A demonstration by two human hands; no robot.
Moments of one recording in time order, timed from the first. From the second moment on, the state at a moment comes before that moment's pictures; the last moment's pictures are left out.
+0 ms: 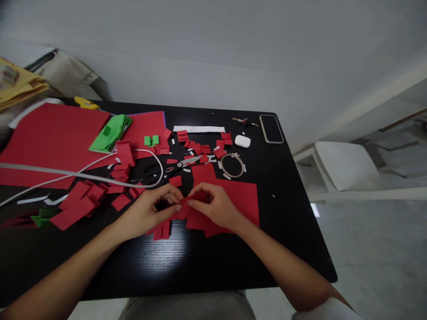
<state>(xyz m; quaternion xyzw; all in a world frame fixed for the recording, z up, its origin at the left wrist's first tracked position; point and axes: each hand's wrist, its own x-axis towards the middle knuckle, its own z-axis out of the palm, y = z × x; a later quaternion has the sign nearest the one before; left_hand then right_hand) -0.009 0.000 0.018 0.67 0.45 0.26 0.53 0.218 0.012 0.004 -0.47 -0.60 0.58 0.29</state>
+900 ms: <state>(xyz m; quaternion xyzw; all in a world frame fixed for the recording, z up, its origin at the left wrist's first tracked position) -0.022 0.007 0.029 0.74 0.44 0.21 0.47 0.218 0.012 0.002 -0.46 -0.59 0.60 0.29</state>
